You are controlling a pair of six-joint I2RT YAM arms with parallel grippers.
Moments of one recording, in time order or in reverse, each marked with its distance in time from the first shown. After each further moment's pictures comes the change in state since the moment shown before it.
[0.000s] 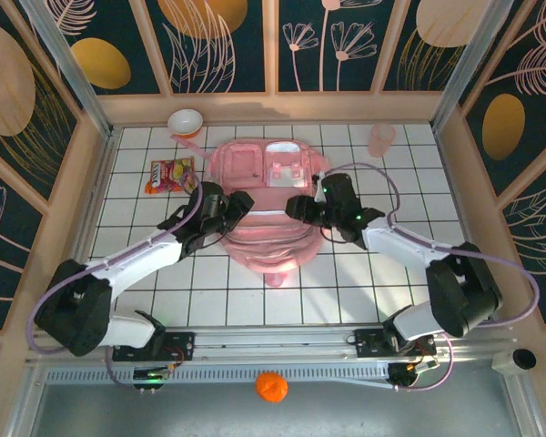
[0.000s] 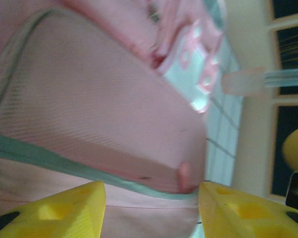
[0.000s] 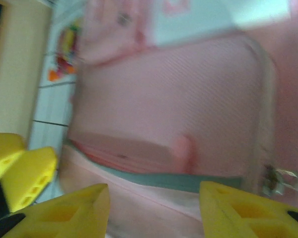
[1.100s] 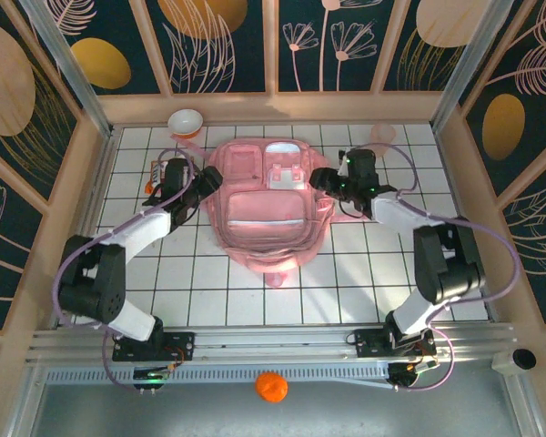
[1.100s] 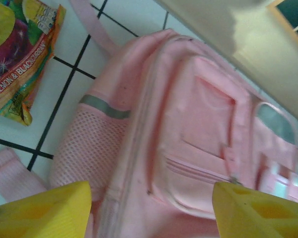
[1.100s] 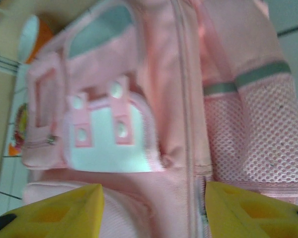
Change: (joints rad) left arm 0.297 0.186 0.135 0.069 -0.097 0.437; right arm -0.264 0.211 0.200 0.003 -0.037 -0.105
